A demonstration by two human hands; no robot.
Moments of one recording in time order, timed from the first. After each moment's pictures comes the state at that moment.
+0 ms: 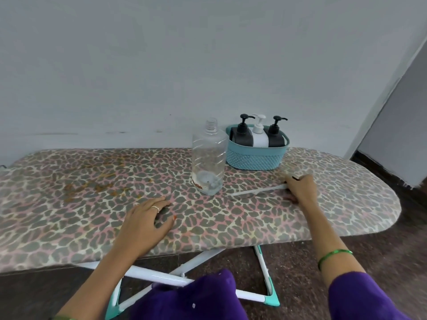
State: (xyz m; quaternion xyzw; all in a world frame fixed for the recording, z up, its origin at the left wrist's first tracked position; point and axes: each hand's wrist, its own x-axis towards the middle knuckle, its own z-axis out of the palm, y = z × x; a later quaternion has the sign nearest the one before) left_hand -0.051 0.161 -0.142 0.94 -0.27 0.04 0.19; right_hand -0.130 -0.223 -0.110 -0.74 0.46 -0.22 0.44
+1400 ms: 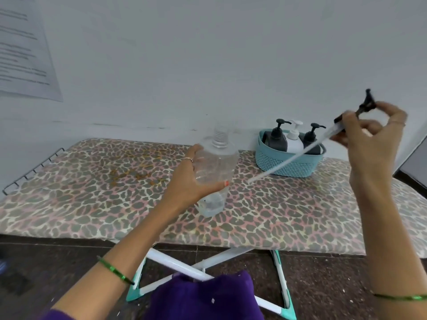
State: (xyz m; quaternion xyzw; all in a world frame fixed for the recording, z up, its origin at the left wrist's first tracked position) left_hand -0.064 0.145 -0.053 0.81 -0.21 0.02 0.55; right_hand -0.153 -0.122 0.038 -0.68 0.14 -0.49 0.54
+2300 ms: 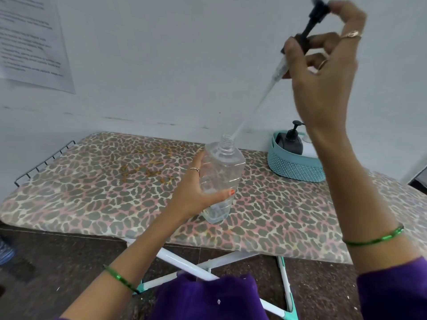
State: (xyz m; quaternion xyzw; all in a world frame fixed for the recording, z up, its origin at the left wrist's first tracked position) left_hand -0.054 0.151 -0.073 0.79 -0.24 -0.02 0.56; right_hand -0.087 -0.028 0.110 -0.72 -0.10 -0.55 0.42
